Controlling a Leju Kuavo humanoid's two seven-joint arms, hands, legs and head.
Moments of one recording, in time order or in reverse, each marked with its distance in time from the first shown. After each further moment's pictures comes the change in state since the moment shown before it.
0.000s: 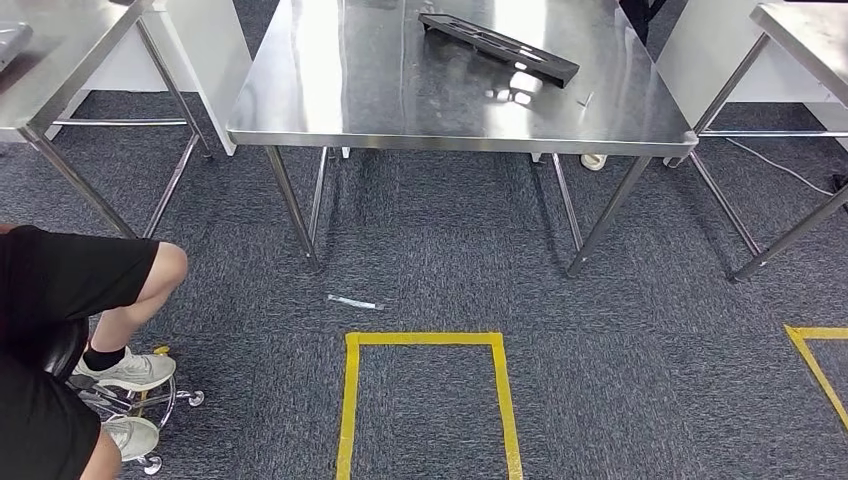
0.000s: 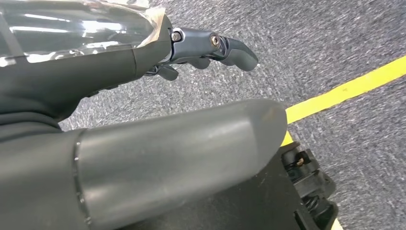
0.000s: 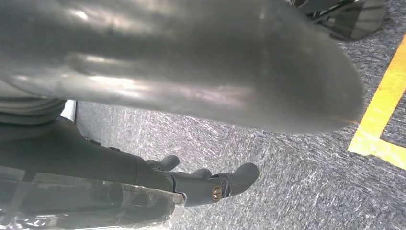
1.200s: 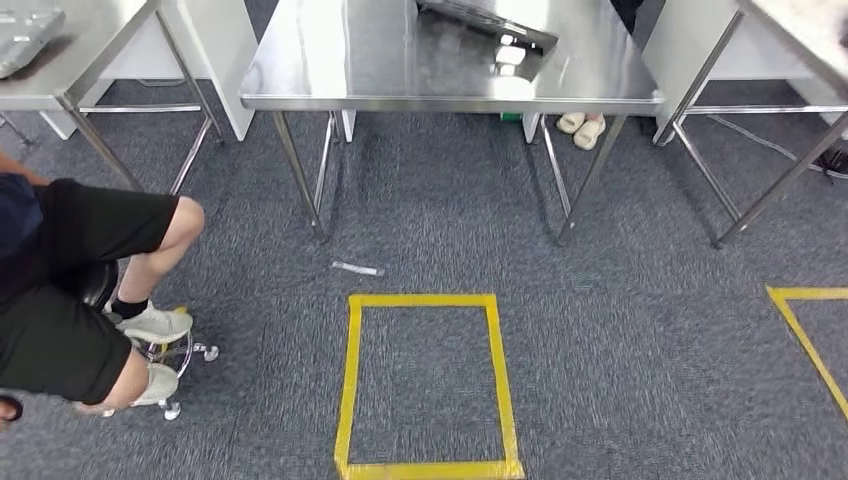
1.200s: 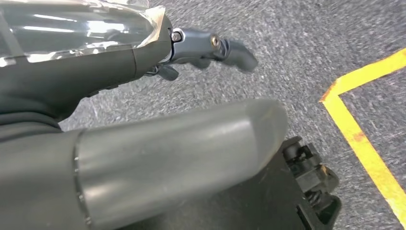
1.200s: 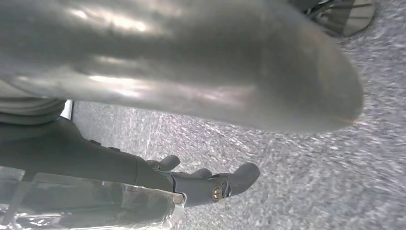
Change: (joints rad) left arm -0.002 -0.001 -0.024 0.007 0.019 -0.011 -0.002; right arm 0.005 0.001 -0.034 0.001 0.019 -0.007 -0.009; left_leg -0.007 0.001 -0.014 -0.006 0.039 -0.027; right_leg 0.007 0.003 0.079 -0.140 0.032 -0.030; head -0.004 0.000
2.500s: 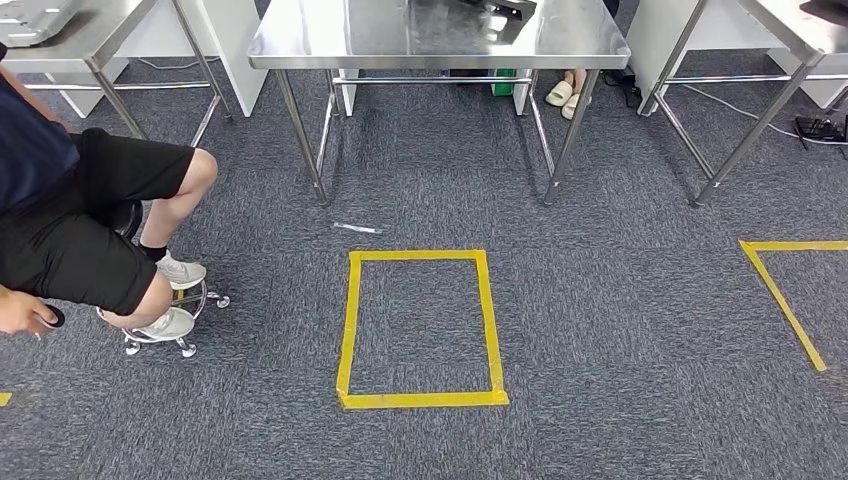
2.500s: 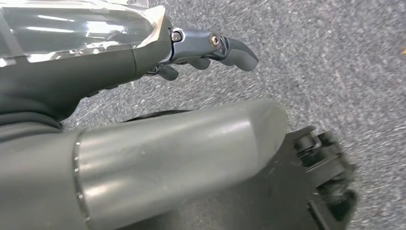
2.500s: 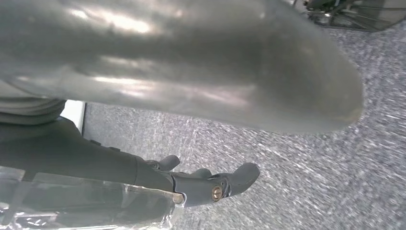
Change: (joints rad) left arm -0.002 0.002 -0.009 0.002 0.013 0.001 -0.002; right arm 0.001 0.004 -0.008 0.001 0.016 -0.004 0.005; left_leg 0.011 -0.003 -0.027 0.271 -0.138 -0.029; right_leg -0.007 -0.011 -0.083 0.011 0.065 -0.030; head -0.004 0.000
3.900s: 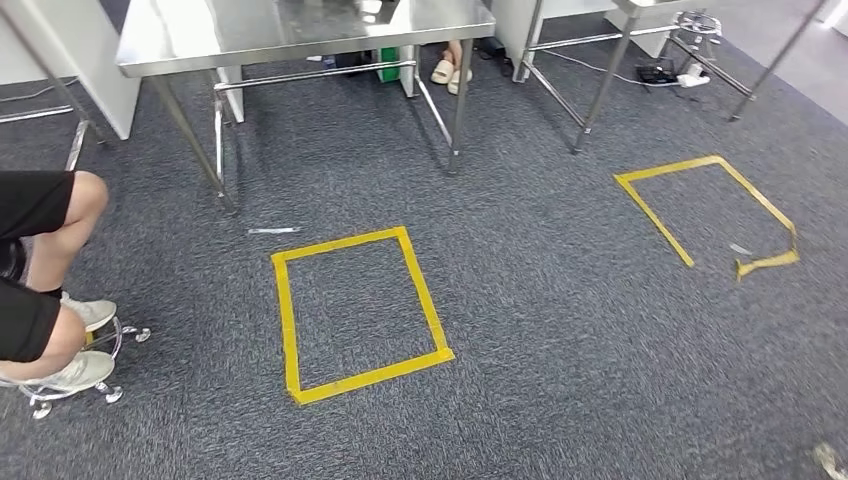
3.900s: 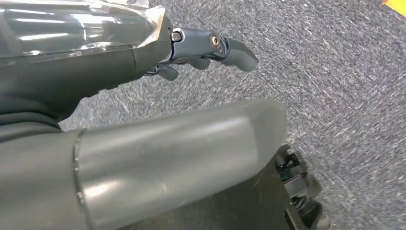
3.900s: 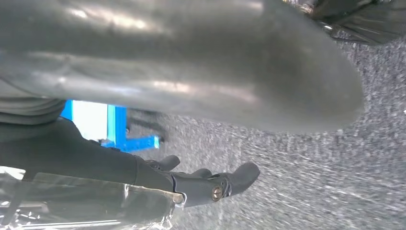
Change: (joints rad) left arm 0.000 -0.003 -0.035 0.001 0.069 -0.011 0.010; right arm -0.028 0.012 -0.024 -0.001 0.063 0.021 0.025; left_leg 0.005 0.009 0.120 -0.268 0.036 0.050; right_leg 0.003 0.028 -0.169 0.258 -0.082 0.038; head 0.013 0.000
